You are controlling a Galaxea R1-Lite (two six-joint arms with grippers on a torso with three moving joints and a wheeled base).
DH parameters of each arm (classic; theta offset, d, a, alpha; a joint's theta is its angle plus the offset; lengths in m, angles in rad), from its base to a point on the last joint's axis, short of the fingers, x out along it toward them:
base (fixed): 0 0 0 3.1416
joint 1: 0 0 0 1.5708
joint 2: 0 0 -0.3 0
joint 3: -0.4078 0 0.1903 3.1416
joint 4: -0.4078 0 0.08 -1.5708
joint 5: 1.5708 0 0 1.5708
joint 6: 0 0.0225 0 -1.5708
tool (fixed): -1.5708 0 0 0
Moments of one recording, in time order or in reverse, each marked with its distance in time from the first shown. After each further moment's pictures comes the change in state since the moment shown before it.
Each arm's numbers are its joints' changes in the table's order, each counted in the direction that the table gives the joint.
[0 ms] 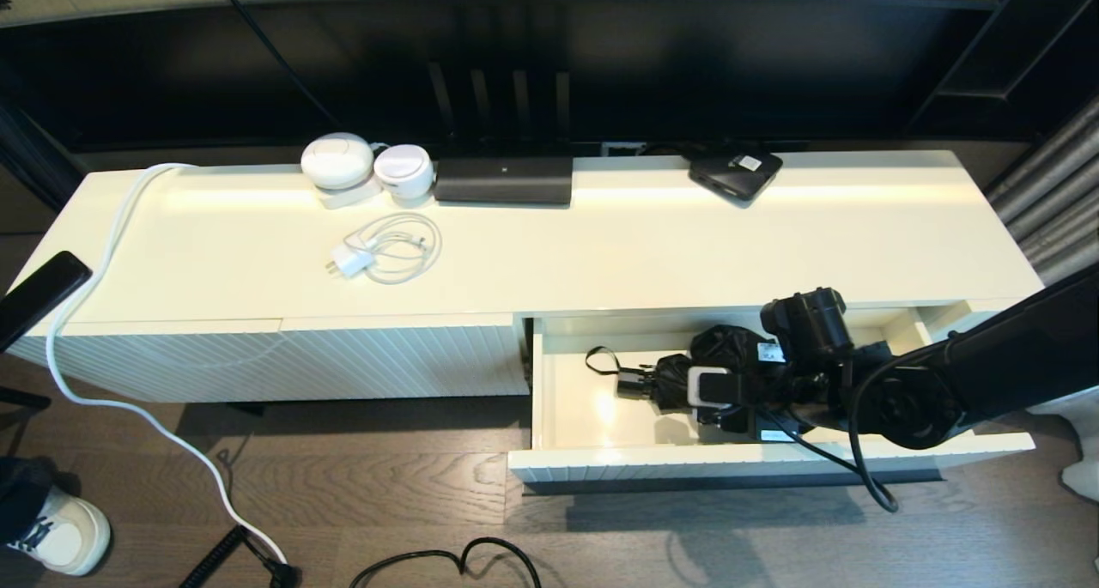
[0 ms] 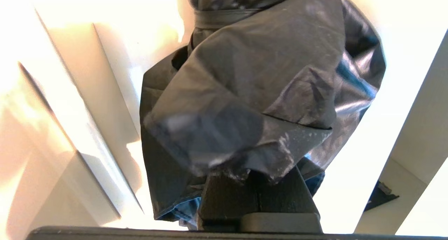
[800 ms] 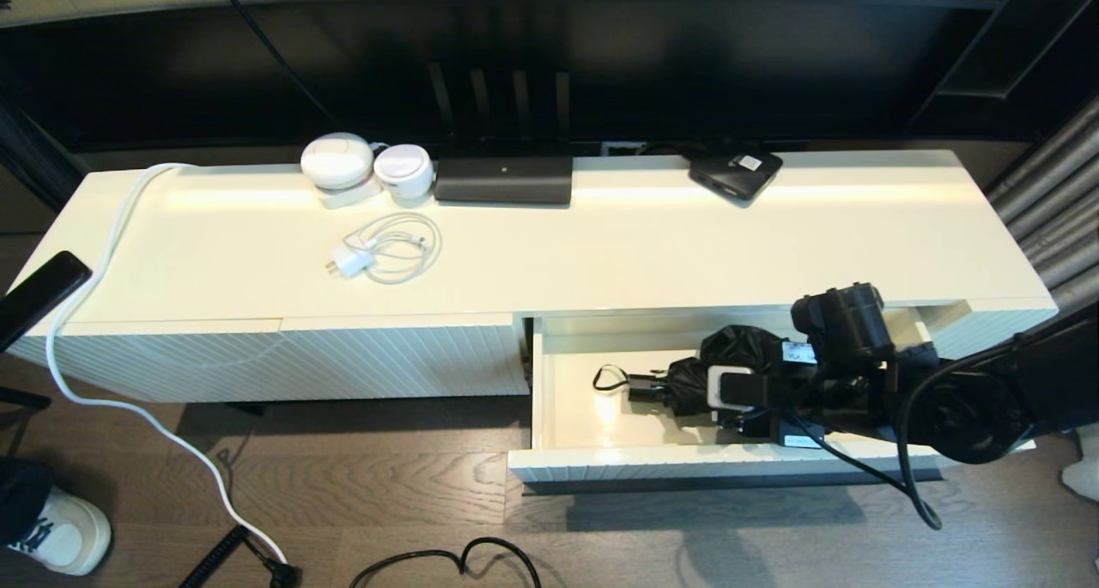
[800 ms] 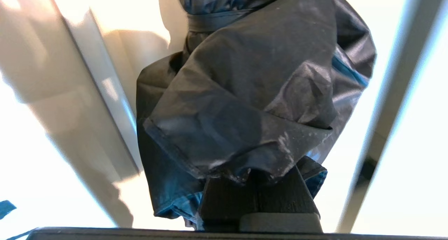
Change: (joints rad) left arm 0.000 0.000 0.000 0.000 0.000 0.000; right arm 0.004 -0.126 0.091 0.002 0.000 0.014
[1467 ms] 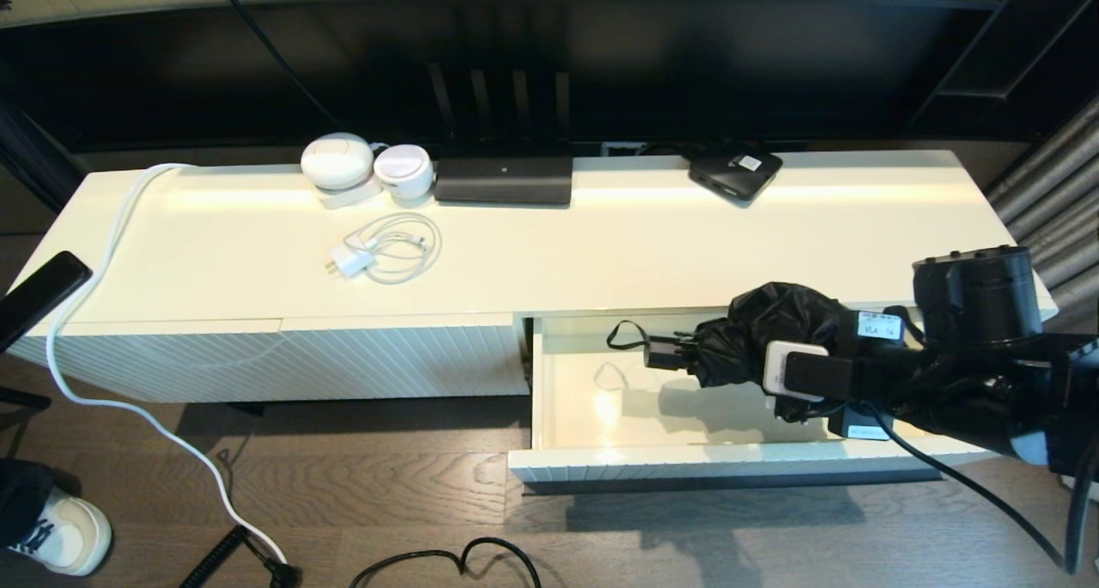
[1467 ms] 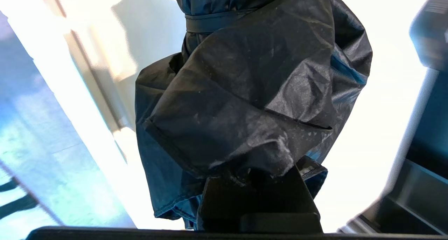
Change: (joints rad) left arm 0.000 0.000 0.000 0.000 0.000 0.000; right arm -0.015 -0.310 0.128 -0.002 0.000 -0.008
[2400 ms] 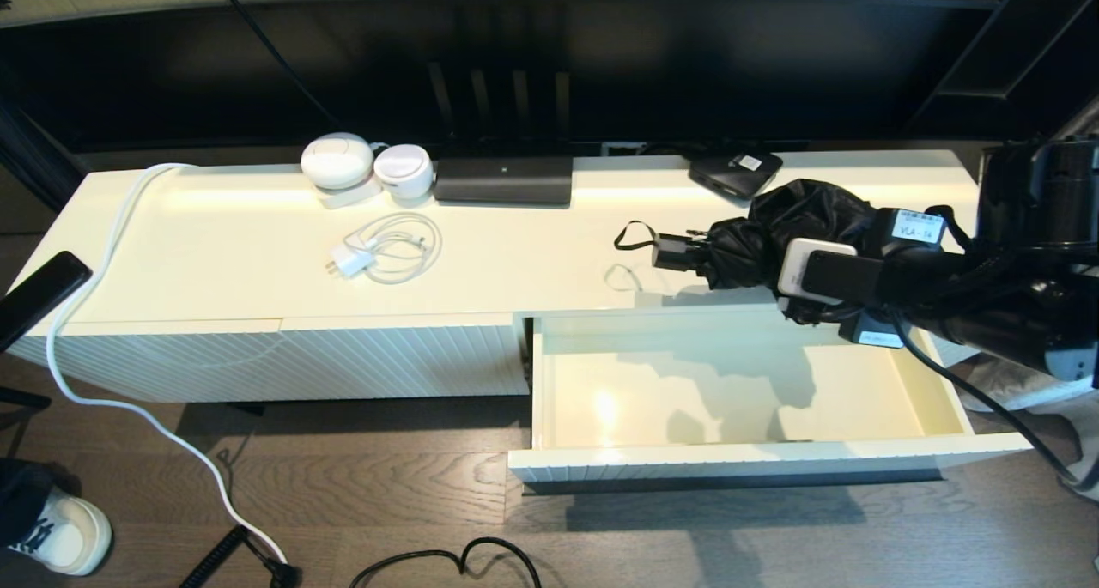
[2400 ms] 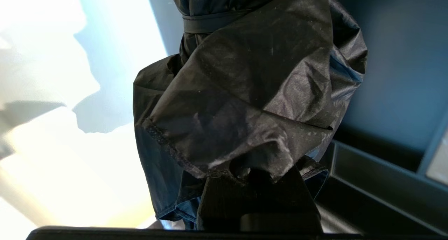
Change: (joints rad) left arm 0.000 0.000 0.000 0.000 -0.001 0.000; right arm 0.003 -0.025 -0.216 -0.006 -0.065 -0.044
